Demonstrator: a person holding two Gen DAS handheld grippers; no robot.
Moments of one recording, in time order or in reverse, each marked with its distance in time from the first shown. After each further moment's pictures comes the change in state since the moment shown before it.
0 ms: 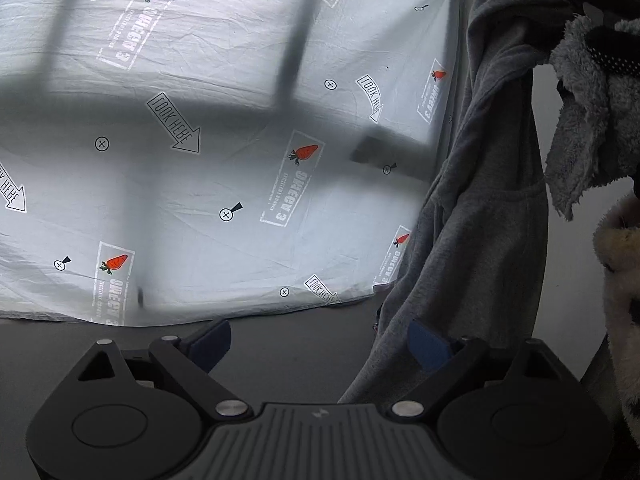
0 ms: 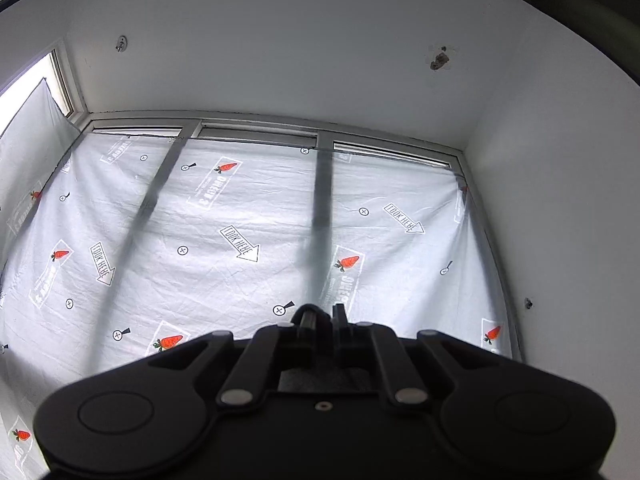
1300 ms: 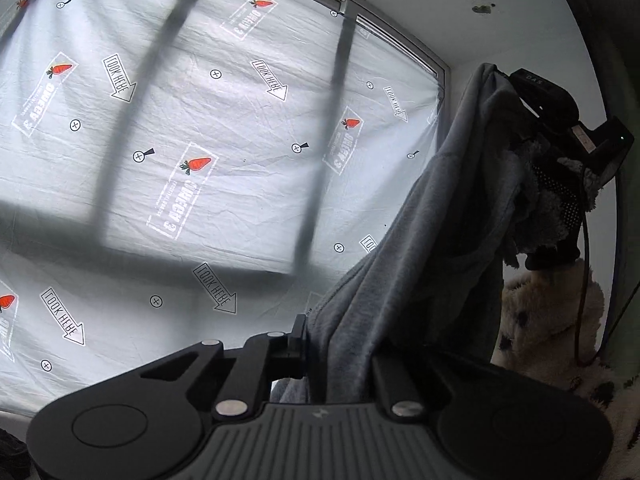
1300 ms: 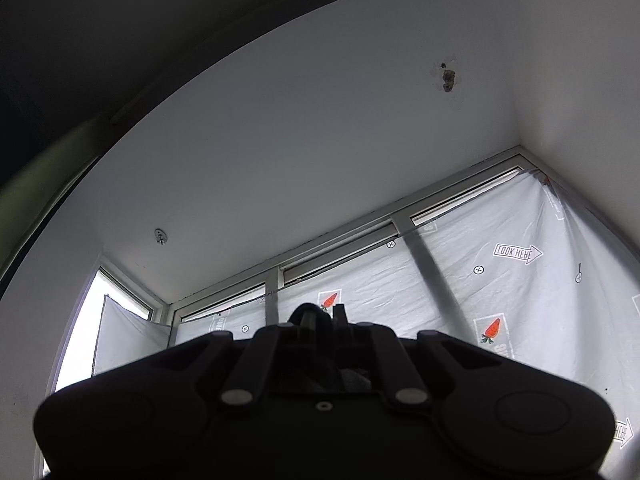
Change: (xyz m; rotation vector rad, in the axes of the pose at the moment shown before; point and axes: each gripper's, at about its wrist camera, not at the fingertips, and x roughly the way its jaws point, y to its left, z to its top) left arm -0.197 0.026 0.118 0.039 -0.348 -0.040; right arm 0.031 0.006 0.103 0.508 -0.269 0.295
